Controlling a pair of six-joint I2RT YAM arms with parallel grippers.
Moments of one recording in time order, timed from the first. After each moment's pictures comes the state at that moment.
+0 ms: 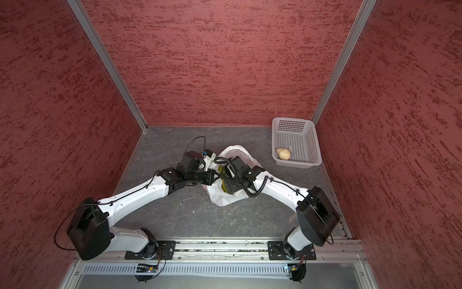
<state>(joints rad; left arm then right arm) -0.68 1.37 0.96 -0.30 0.30 -0.49 0.74 1.56 1.06 -0.57 0.01 0.28</state>
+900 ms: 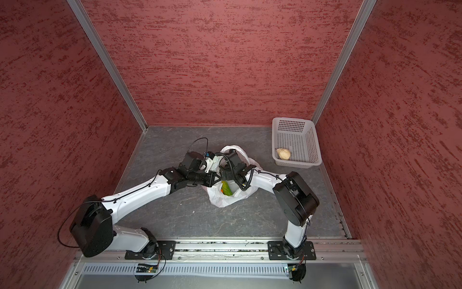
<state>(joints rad) -0.68 1.41 0.96 -0.33 0.35 -0.44 0.67 1.80 1.08 -0.17 0.13 0.43</state>
